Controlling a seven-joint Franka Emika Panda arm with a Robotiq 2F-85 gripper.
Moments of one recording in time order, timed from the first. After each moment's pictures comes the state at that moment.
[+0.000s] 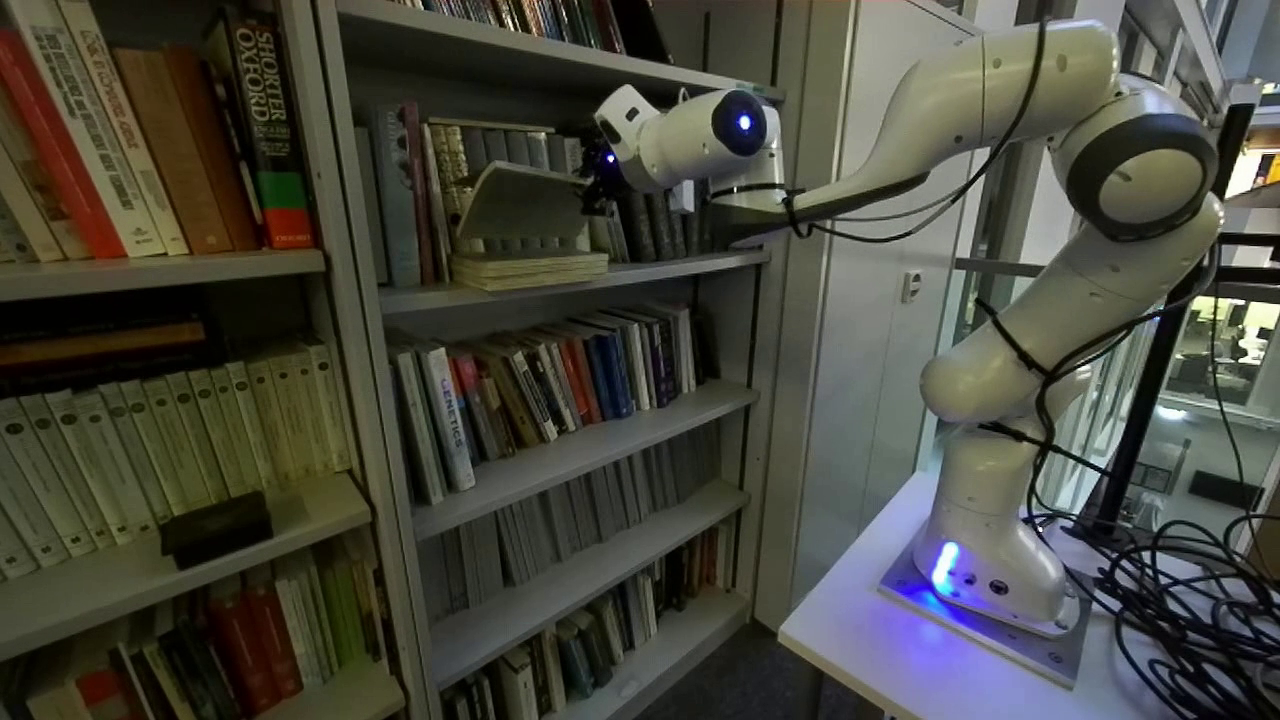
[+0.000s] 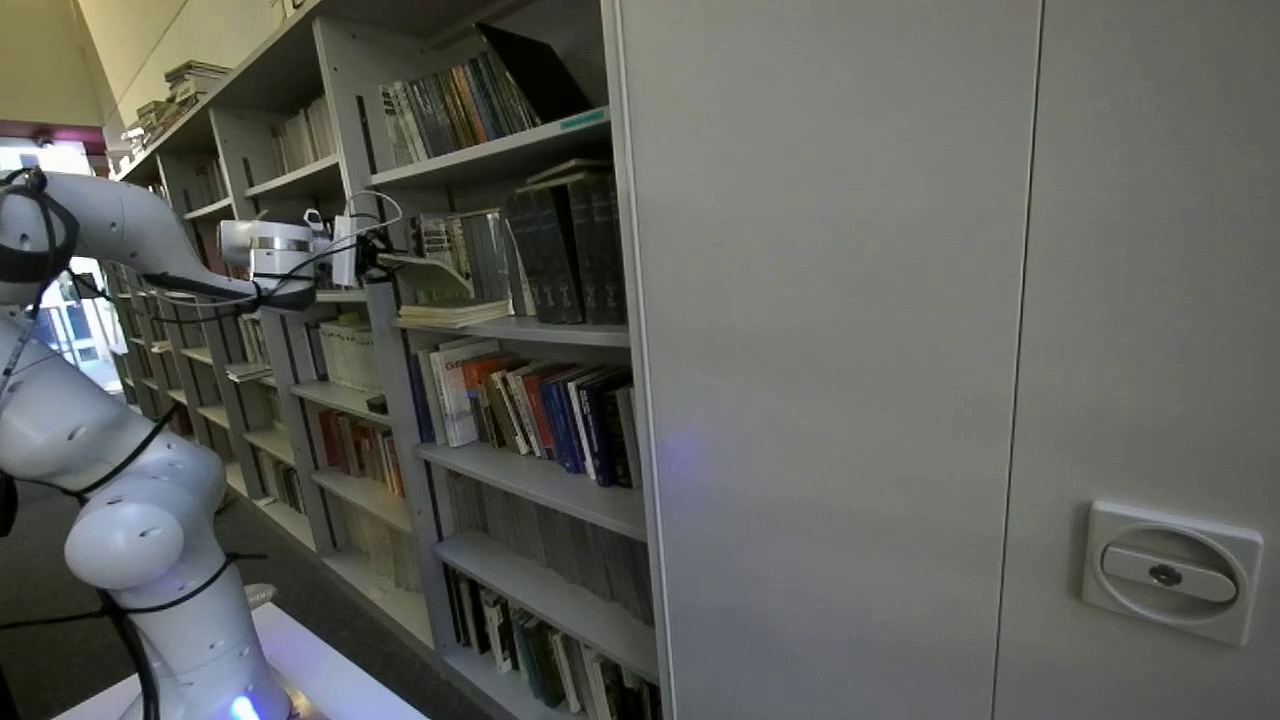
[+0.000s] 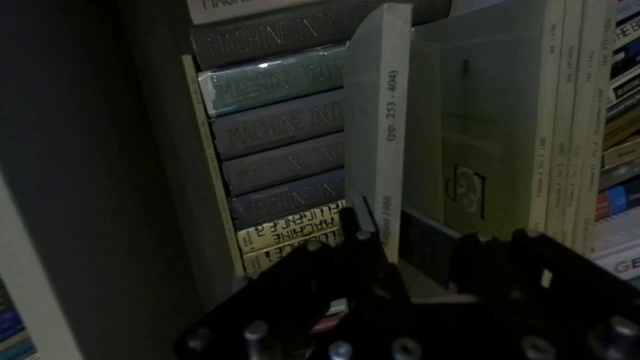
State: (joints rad) arm -0.47 -0.51 0.88 -2.08 -1.11 2.77 0.14
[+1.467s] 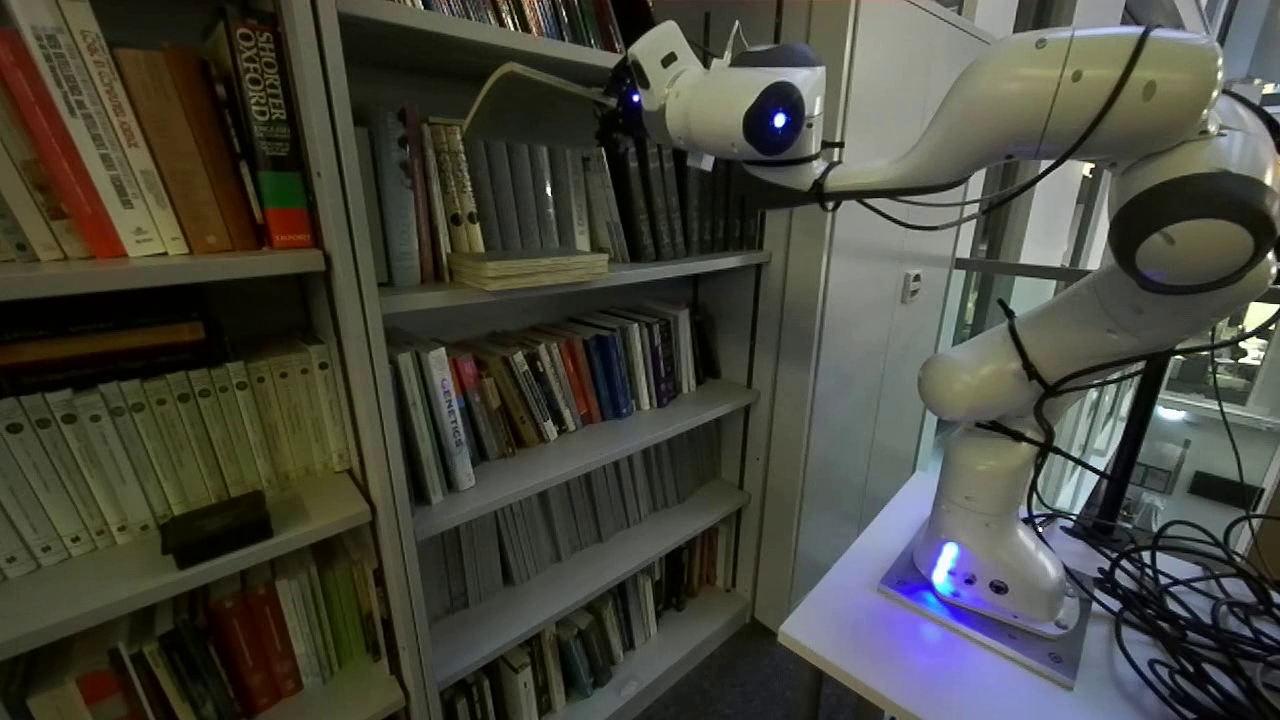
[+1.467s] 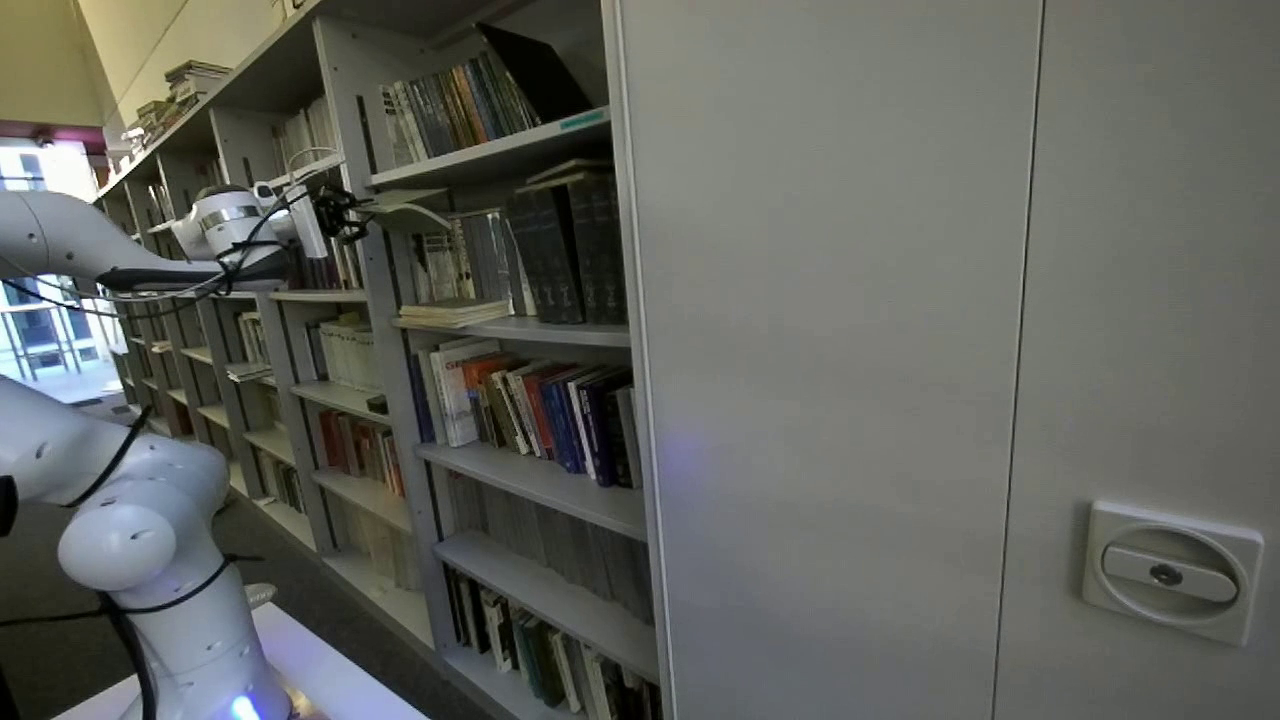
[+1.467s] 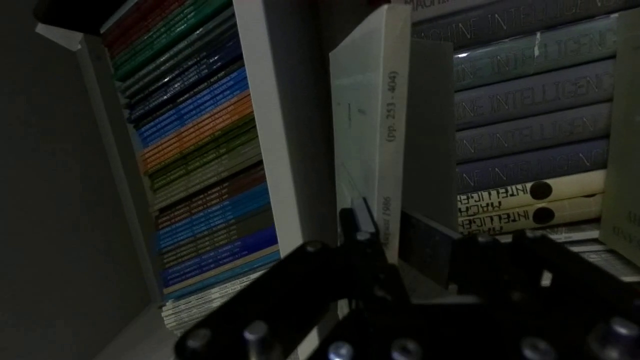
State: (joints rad) arm -0.53 -0.77 0.85 -2.05 -1.33 2.78 0.44
